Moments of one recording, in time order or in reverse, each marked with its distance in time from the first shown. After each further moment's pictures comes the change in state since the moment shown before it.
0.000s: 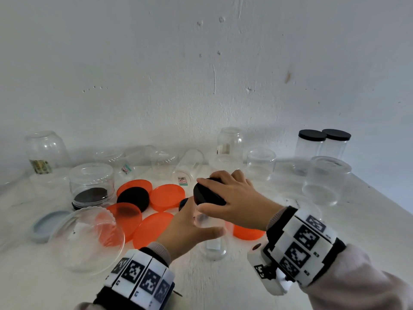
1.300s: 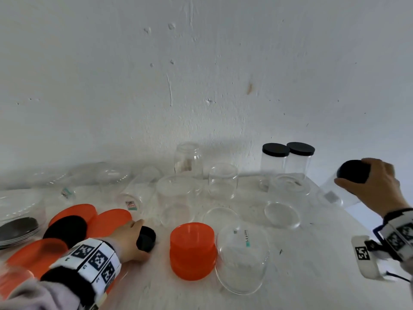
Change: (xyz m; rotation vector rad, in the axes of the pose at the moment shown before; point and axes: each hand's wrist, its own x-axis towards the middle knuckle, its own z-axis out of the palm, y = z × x) left_hand 0.102 -0.022 -0.001 0.924 -0.194 -0.497; right_hand -0.114 0.343 -0.113 0.180 0.746 0.865
